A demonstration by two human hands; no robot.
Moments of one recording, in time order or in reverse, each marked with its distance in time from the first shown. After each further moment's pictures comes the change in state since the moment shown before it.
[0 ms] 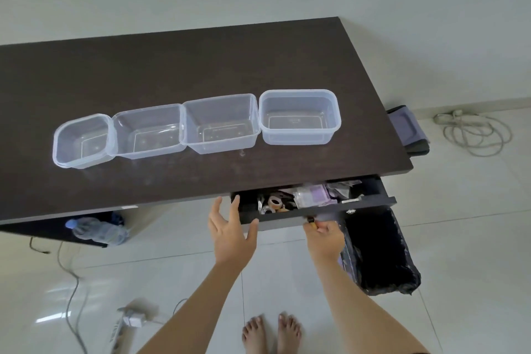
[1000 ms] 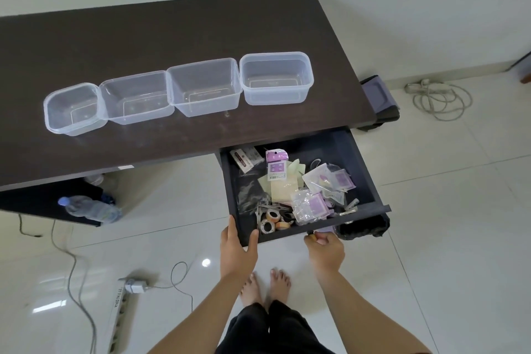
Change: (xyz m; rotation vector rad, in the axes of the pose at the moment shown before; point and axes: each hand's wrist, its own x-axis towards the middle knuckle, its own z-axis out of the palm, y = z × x) left_hand -0.139 -0.019 0.004 -0.260 -0.254 -0.240; right_hand -0.084 0.091 -0.091 -0.076 0.043 0.139
